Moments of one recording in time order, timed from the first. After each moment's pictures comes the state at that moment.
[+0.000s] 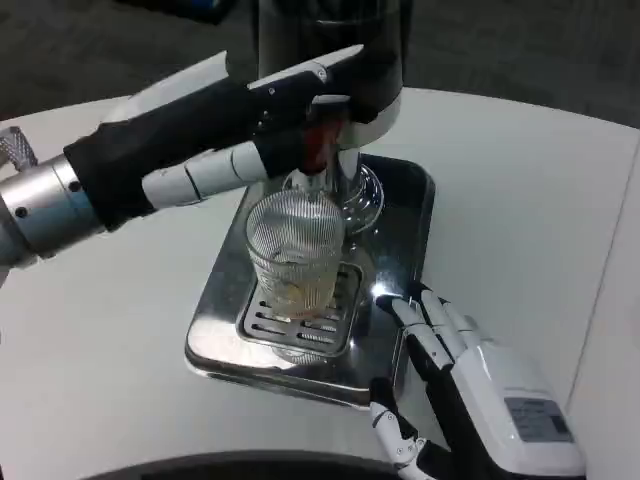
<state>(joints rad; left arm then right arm) -0.76 0.60 0.10 0.25 -0.22 -0.38 -0.97 0.19 -0.16 0.37 -0.42 -1.03 0.07 -0.13</state>
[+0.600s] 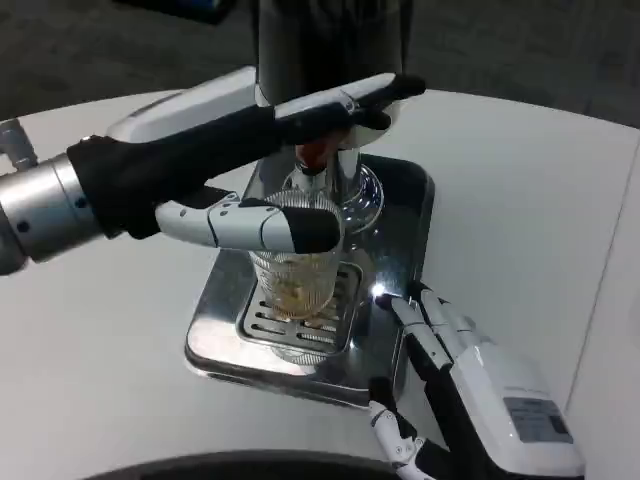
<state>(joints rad) -0.75 0.66 0.05 0.20 -0.11 -0.57 -0.92 0.19 -0.16 0.37 -0.42 -1.02 0.08 -0.13</state>
